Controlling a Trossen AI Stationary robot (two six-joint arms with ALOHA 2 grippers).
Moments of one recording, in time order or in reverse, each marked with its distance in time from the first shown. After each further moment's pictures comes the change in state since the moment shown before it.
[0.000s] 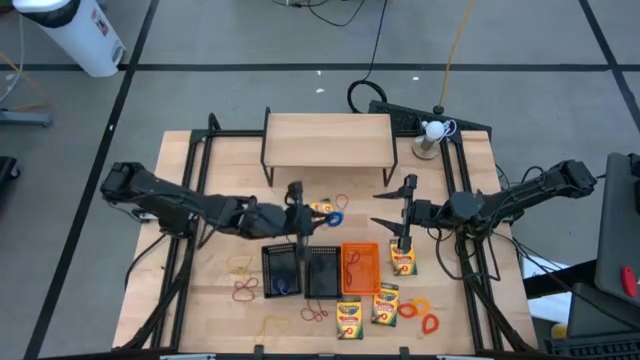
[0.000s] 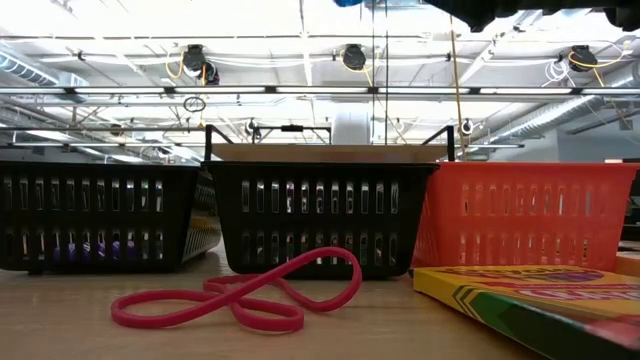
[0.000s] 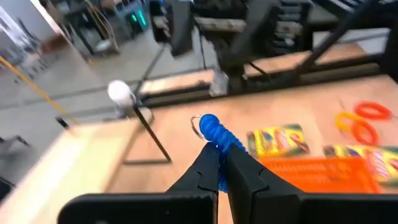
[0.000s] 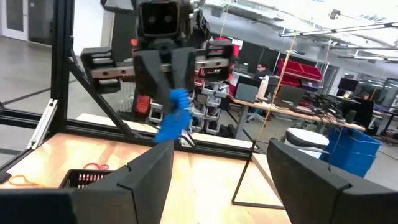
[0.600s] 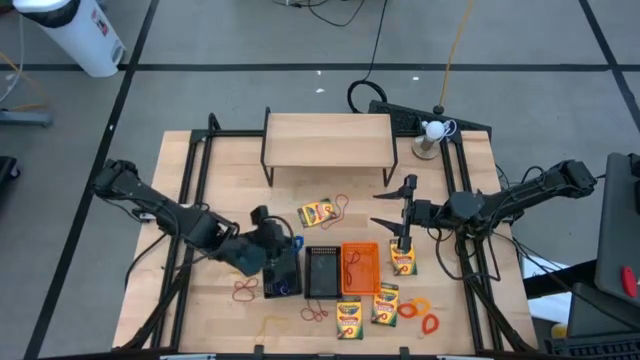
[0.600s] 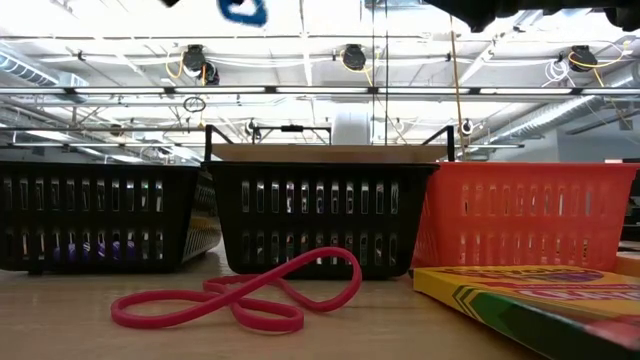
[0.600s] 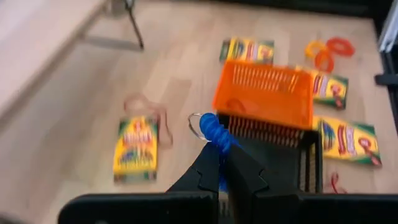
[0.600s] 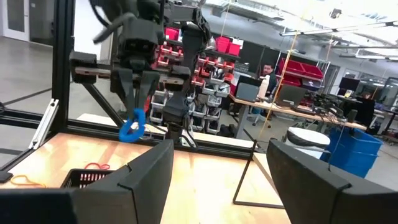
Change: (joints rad) left arm -0.219 -0.082 0.000 -0.553 -0.094 -0.646; right arm 0.000 0.000 0.000 -0.004 0.000 0.010
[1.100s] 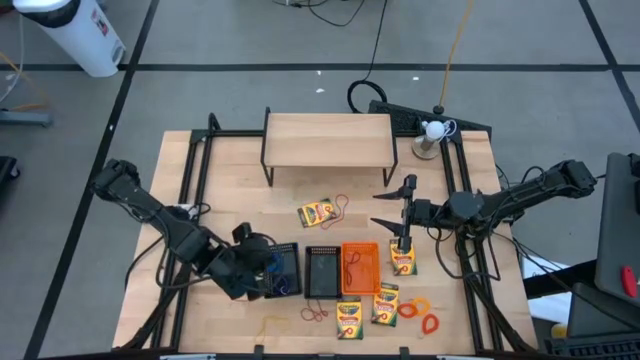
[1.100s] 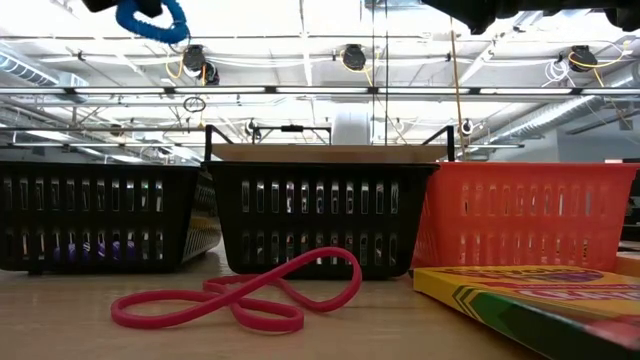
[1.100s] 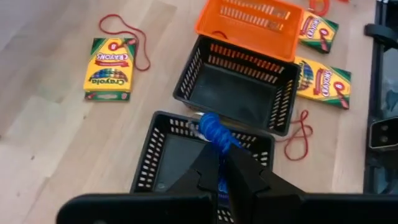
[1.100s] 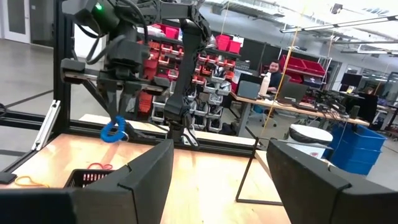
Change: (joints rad) left arm -0.125 0.005 -0.001 -0.204 0.075 -0.318; right arm 0.000 0.000 0.000 -0.007 0.000 0.017
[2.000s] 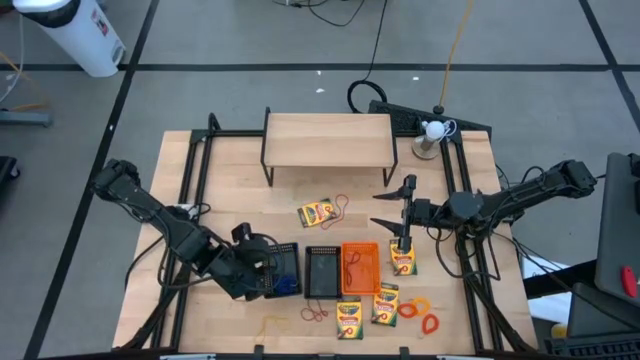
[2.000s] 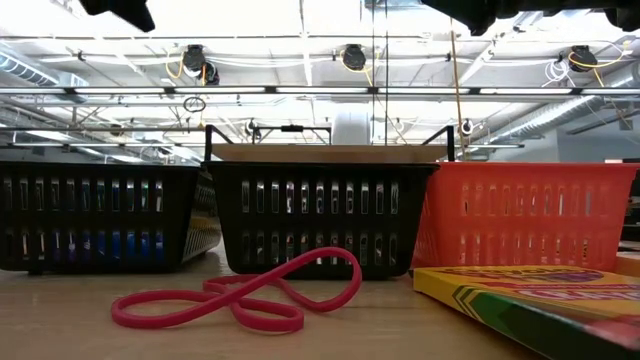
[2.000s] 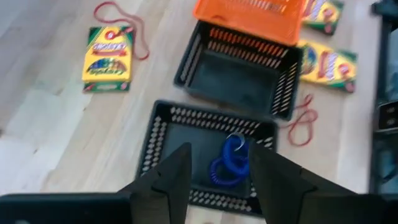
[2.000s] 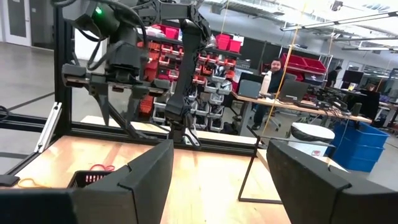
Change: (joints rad) left arm 0.000 0.001 0.000 -0.048 0.042 0.013; right arm 0.000 0.000 0.000 -0.004 0.000 0.018
